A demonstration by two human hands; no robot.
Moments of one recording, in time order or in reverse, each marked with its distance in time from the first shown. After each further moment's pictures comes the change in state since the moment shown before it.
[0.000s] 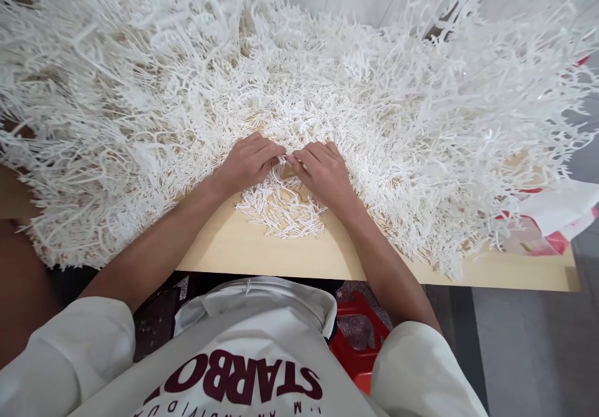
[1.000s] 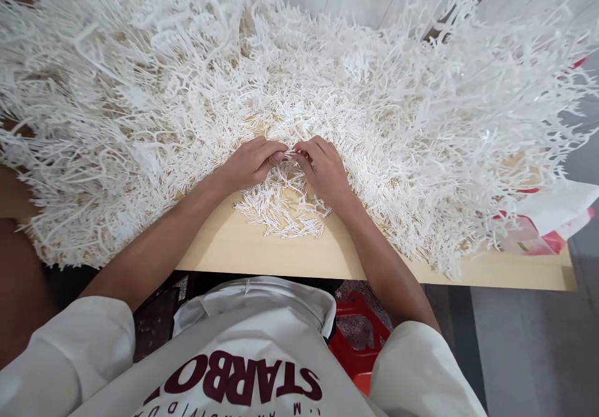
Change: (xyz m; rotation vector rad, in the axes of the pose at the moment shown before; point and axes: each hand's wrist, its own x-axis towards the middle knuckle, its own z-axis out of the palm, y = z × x) left_hand 0.001 0.004 -0.002 -0.097 -0.120 -0.123; right_hand 0.000 0.001 0.004 0.280 0.018 0.204
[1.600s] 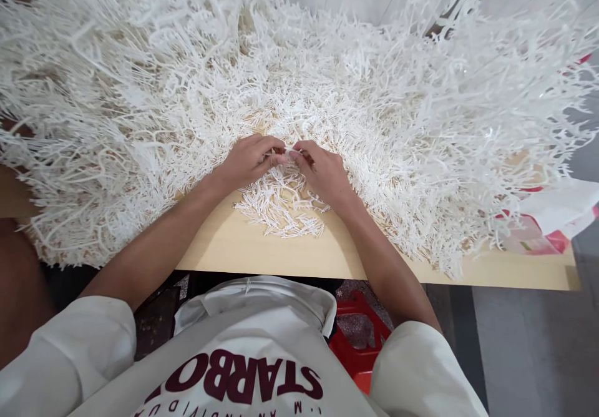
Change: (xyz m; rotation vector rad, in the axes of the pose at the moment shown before) left_hand 0.003 -0.002 0.002 -0.012 0.085 -0.038; right_hand -0.001 -0.011 -0.005 0.113 -0.090 0.233
